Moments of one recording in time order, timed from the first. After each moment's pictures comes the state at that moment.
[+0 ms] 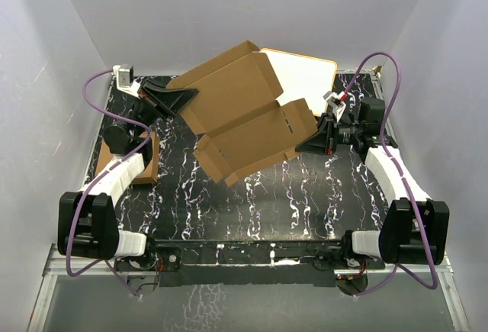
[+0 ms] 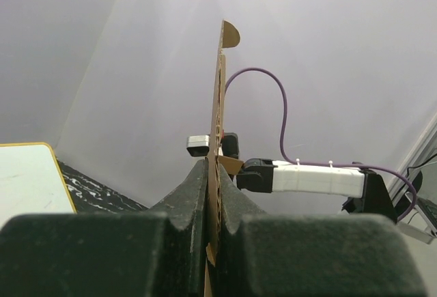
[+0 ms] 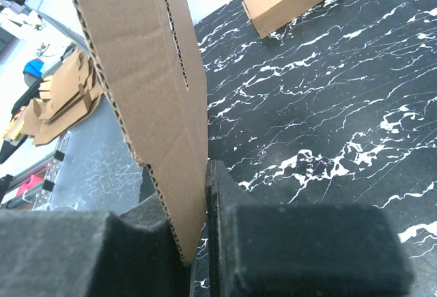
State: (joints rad) left arm -0.12 1.35 0.81 1.46 0.78 -1.30; right arm -0.06 1.29 0.88 -0.14 -1.55 -0.01
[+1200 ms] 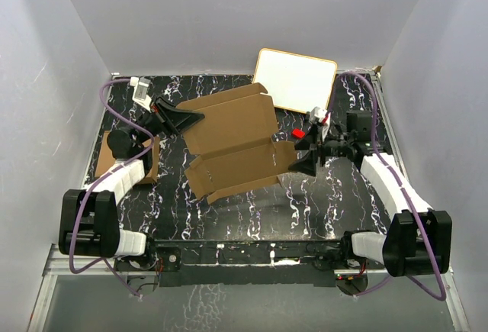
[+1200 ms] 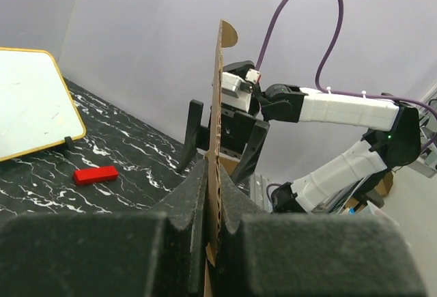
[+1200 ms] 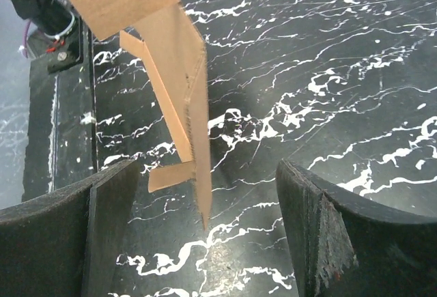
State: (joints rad) left arm -0.07 1.36 0.68 1.44 1.02 -1.22; right arm 0.01 1.21 0.84 -0.41 -1.25 -0.52
